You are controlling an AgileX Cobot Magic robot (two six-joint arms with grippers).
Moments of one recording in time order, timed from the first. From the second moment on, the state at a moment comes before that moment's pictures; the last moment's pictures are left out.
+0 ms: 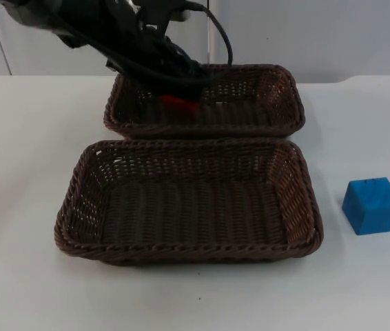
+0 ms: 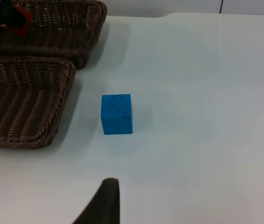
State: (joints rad) right arm 0.12 0.00 -0.52 0.03 1.09 -0.02; left arm -0.34 2.39 -1.79 -0.45 0.34 0.47
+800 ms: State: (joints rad) right arm 0.12 0.00 -0.52 0.03 1.09 -0.02; left arm -0.34 2.42 -1.79 -0.46 0.31 0.47
